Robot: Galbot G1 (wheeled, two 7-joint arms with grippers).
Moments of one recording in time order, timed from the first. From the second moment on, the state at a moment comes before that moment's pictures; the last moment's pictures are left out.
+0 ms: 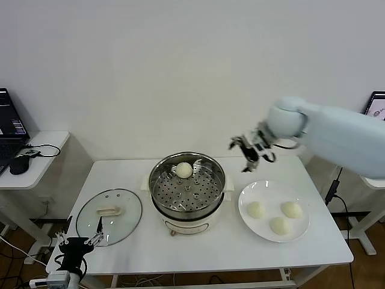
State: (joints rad) left arm 1.70 -1.21 -0.70 -2.03 -0.16 -0.02 -0.17; right arm 0.55 0.64 -1.21 1.55 0.14 -0.21 -0.97
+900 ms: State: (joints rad) left arm 1.70 -1.21 -0.73 -2.00 -0.16 -0.02 -0.17; right arm 0.06 0.65 -0.93 1.38 -0.06 -0.25 -0.95
